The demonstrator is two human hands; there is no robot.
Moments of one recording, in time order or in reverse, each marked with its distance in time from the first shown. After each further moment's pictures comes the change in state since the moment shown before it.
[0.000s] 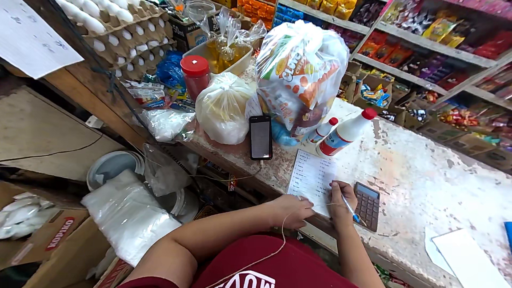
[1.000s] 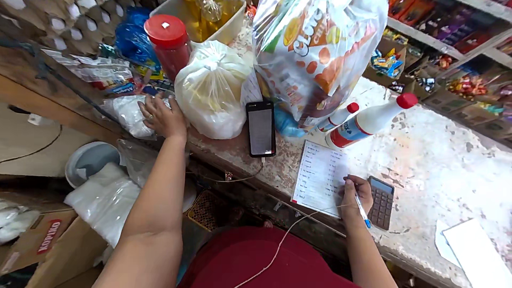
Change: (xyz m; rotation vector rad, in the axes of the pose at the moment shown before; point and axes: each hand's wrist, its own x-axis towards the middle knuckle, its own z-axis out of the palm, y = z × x) left_hand -0.179 -0.235 -0.137 0.134 1.194 -1.517; right_hand -0.001 -0.006 0.004 -0.127 0.040 0.058
